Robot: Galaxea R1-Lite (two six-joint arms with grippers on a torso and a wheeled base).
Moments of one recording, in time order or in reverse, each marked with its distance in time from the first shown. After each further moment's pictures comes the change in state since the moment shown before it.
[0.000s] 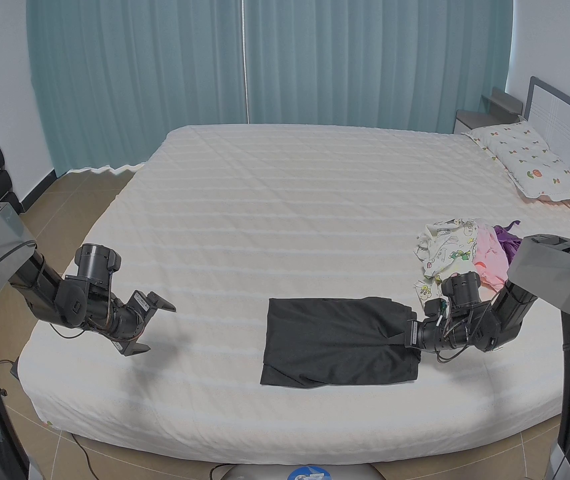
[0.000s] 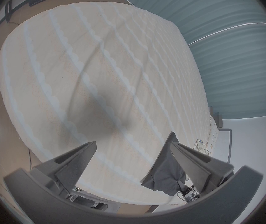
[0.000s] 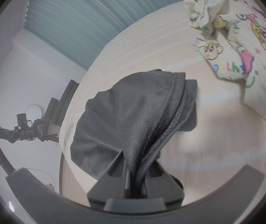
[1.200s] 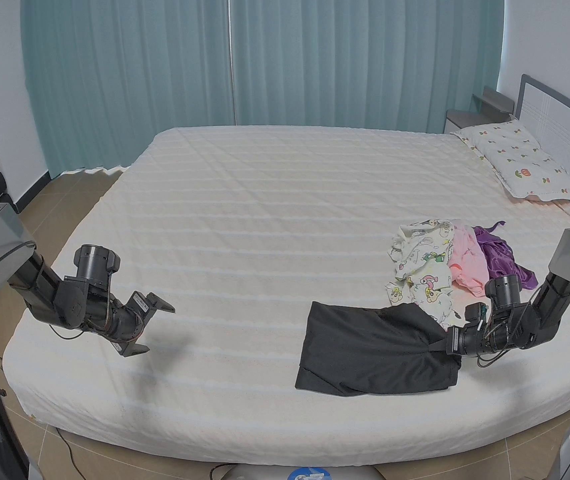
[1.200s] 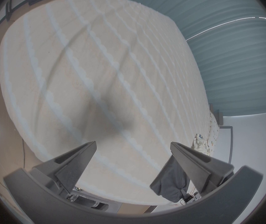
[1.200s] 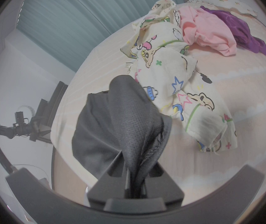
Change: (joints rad) left arm -0.003 -0.002 0.007 0.001 0.001 0.000; right arm -0.141 -0.130 0.184 0.038 -0.002 -0.158
